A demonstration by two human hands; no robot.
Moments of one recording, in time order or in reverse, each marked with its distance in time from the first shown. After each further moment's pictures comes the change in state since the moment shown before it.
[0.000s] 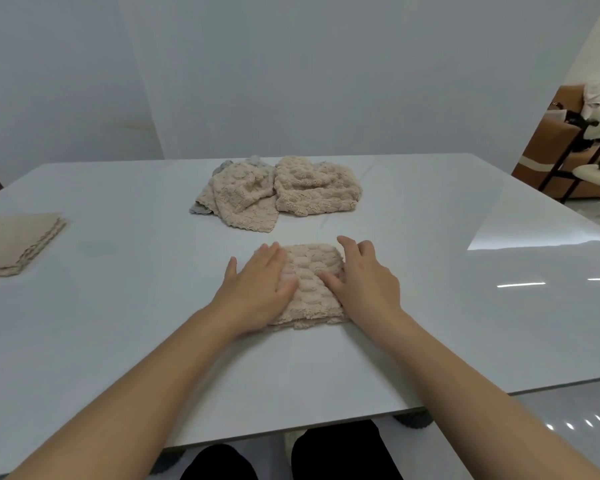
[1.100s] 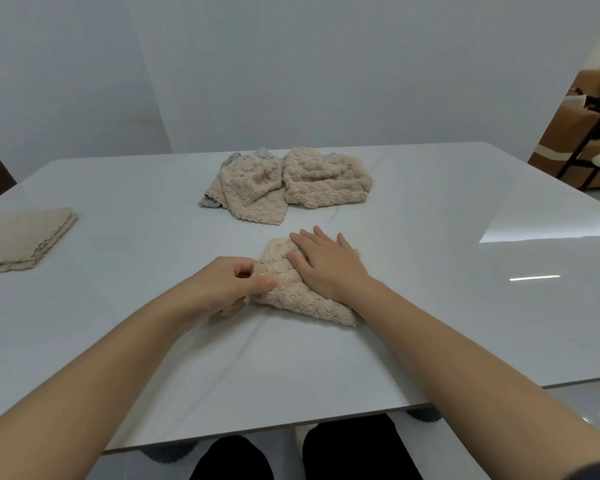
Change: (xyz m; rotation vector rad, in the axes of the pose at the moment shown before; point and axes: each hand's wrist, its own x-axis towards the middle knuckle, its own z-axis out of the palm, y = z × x) left_hand -0.032 -0.031 -0.036 -0.923 -0.164 -0.185; right_hand 0.038 -0.034 0.031 0.053 -0.255 -0.331
